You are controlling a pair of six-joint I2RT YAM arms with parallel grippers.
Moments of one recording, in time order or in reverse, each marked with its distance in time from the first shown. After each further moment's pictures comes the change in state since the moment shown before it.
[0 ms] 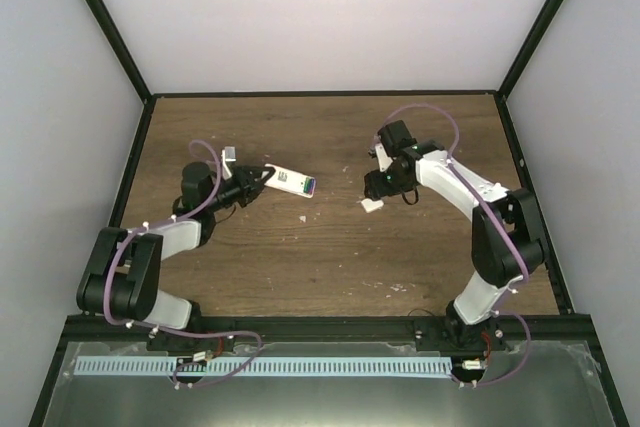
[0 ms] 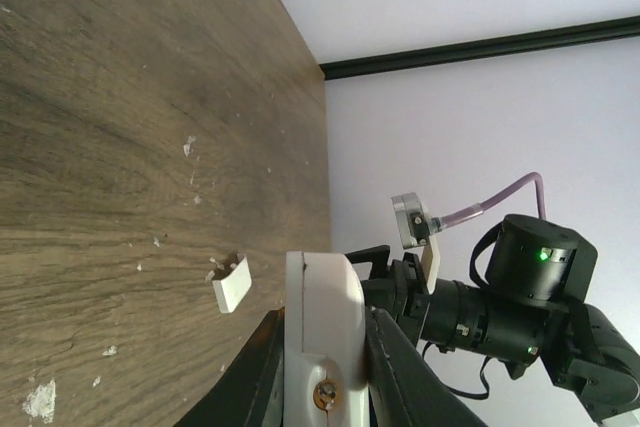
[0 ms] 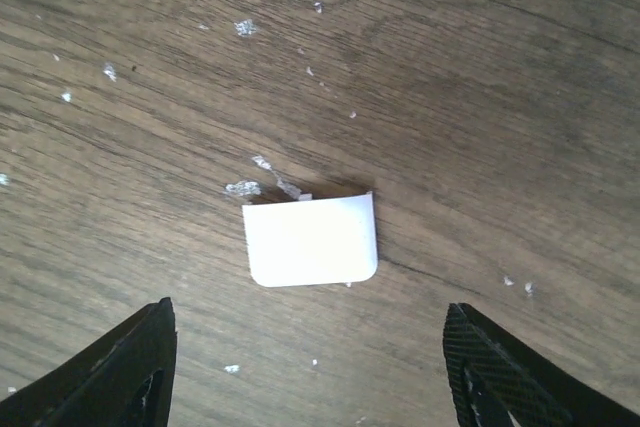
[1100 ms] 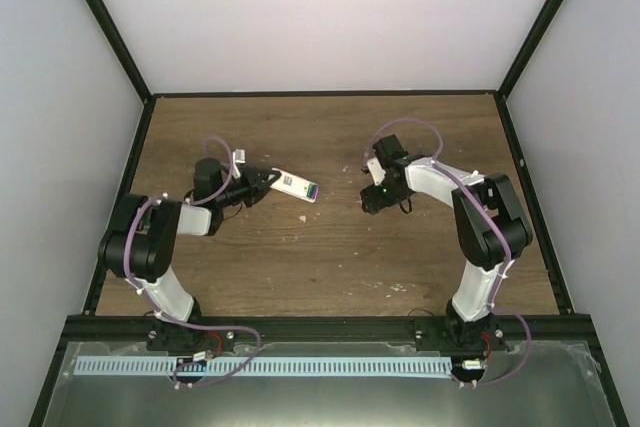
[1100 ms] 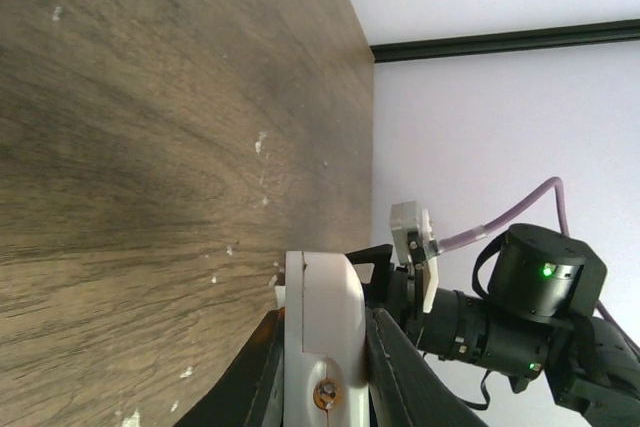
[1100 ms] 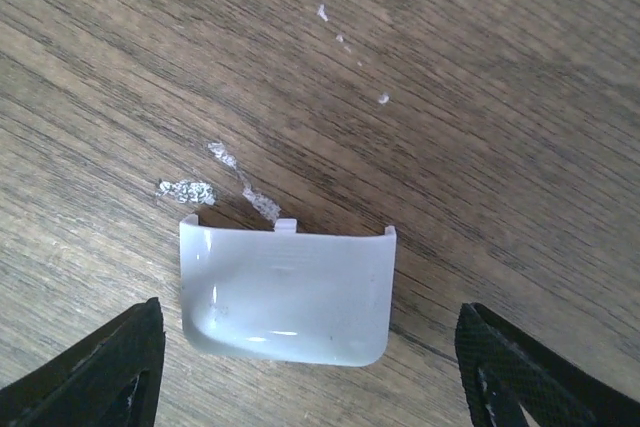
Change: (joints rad) left arm 0.000 0.247 0.085 0.050 0.030 0.041; right arm 0.000 0.129 -0.092 0.156 0.003 -0.169
